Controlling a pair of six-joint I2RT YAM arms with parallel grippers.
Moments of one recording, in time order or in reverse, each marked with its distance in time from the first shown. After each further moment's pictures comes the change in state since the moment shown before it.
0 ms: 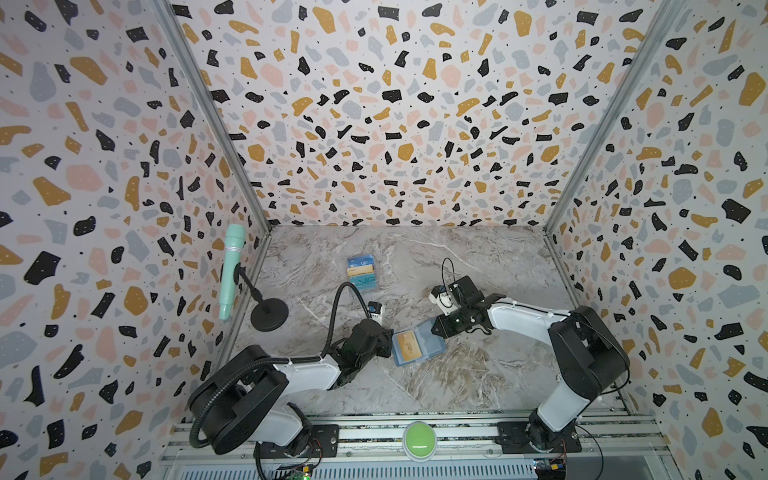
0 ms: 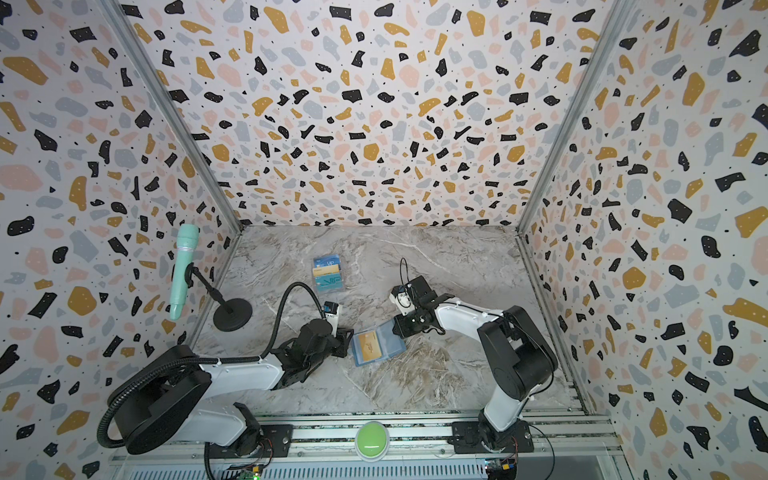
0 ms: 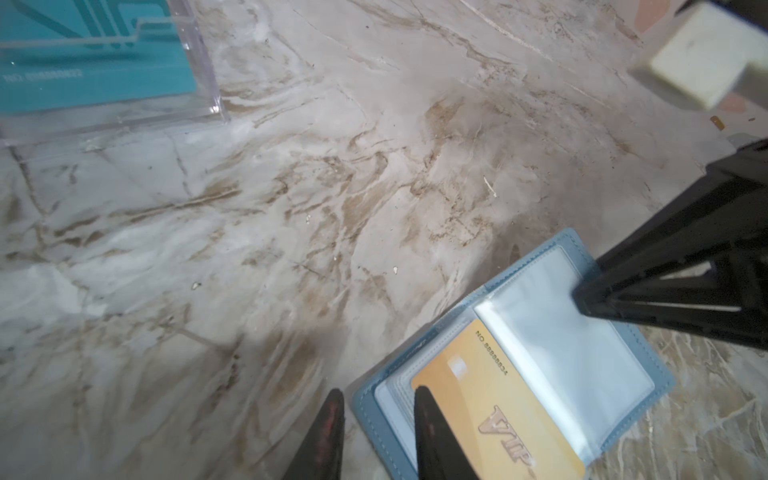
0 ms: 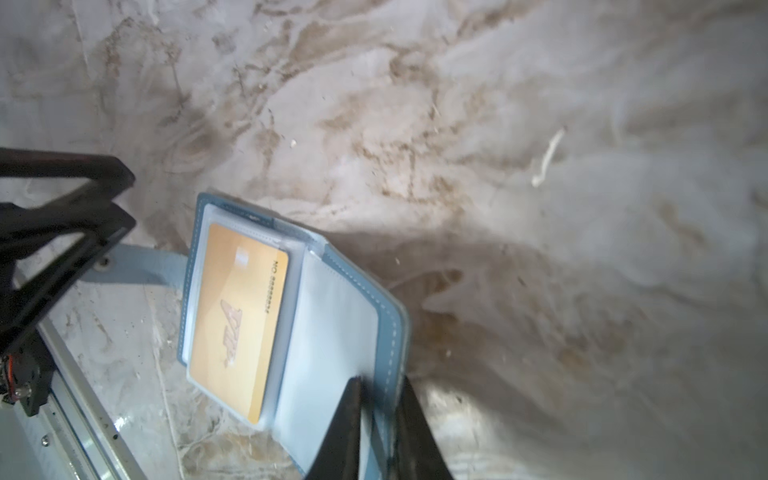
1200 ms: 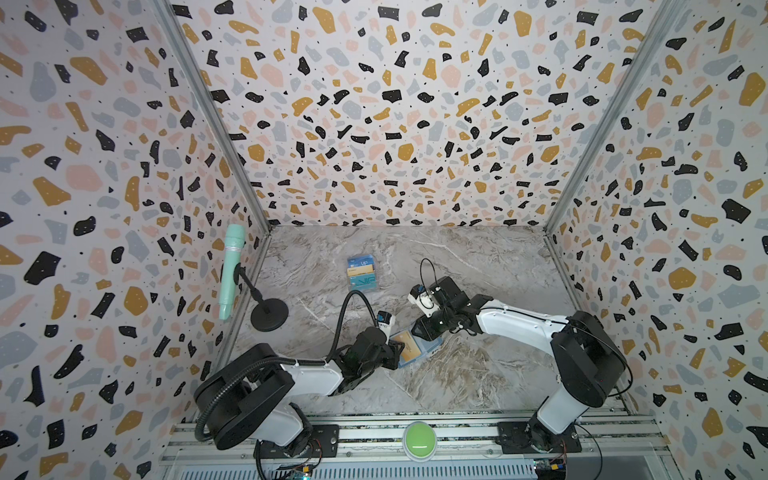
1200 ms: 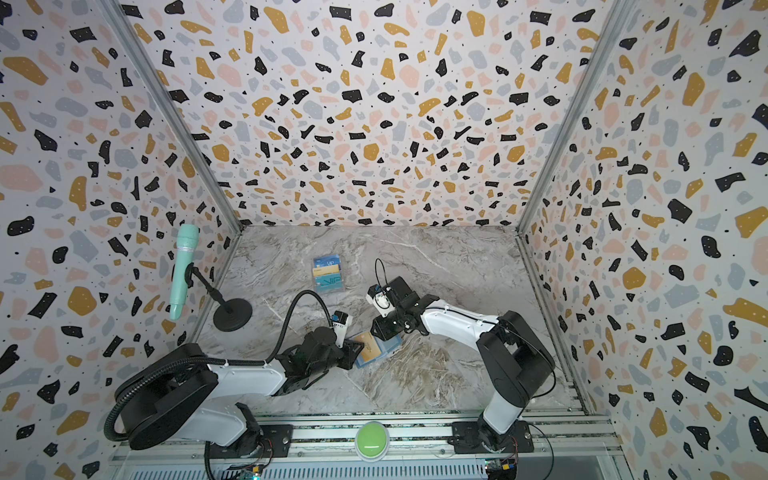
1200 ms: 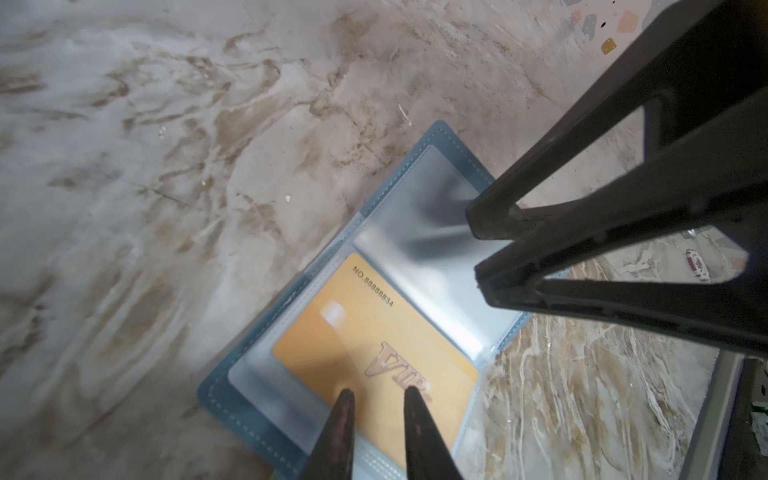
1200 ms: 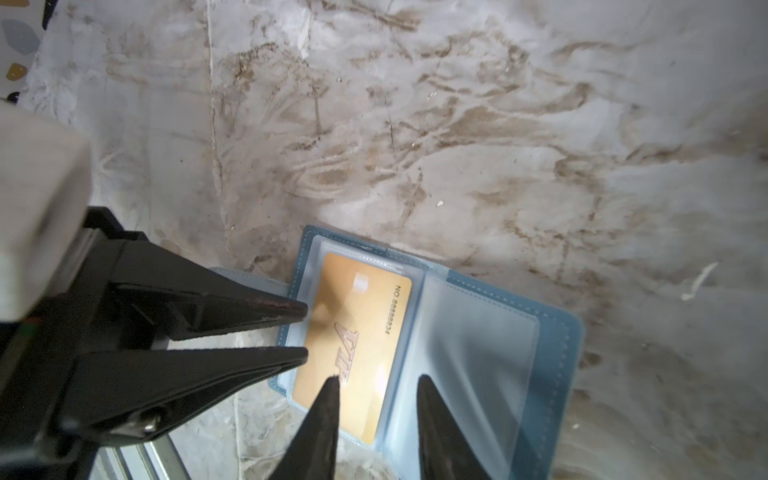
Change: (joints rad) left arm -0.076 0.032 -0.033 0.073 0.156 -0.079; right arm 0.159 -0.031 0.054 0.009 0.043 0.015
